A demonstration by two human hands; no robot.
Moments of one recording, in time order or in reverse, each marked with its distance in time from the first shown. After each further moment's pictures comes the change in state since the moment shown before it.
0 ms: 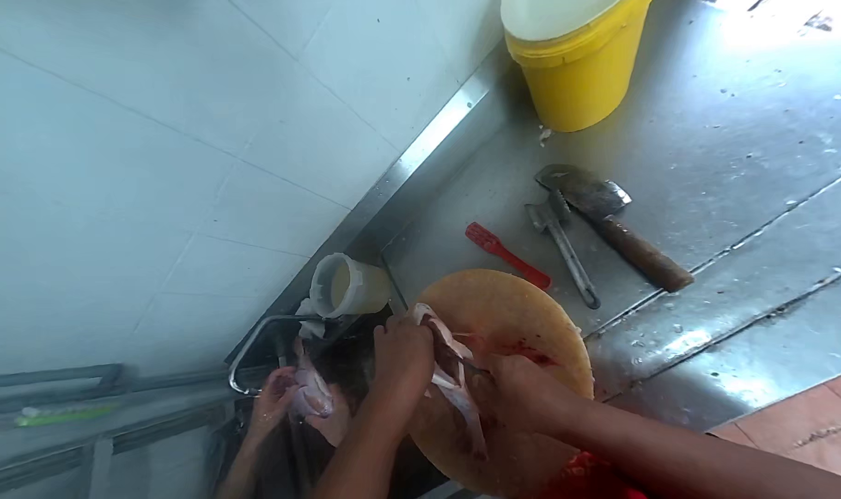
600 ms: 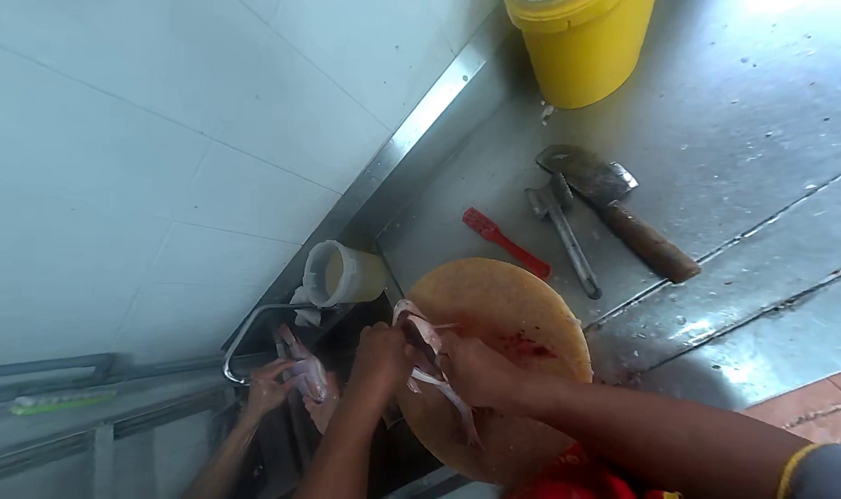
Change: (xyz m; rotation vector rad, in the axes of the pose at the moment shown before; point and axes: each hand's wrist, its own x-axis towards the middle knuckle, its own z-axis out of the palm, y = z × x) left_hand 0.005 -0.039 0.030 -0.279 -0.058 -0.061; right_hand 0.052 -0.021 0.022 0.048 -0.048 -0.070
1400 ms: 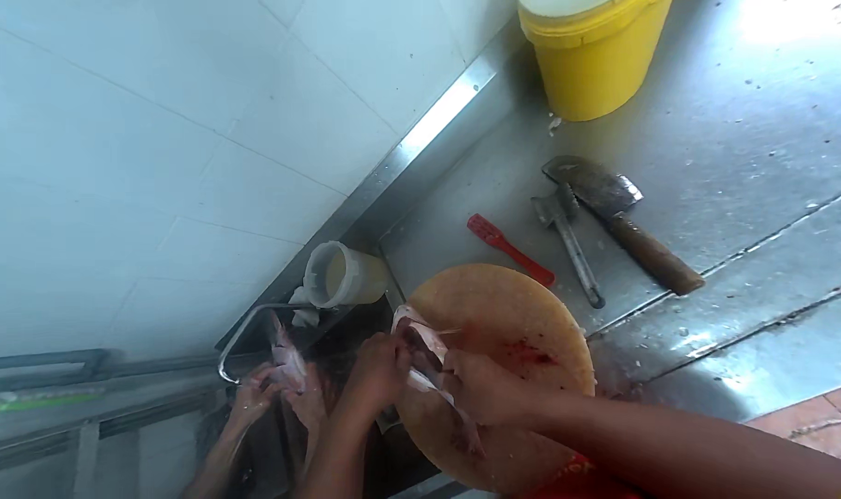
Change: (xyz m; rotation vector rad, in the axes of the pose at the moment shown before) left_hand -0.007 -0.026 0.011 -0.265 0.040 0.070; right_hand -0.010 -0.004 -0.004 0.124 -0.116 -0.014
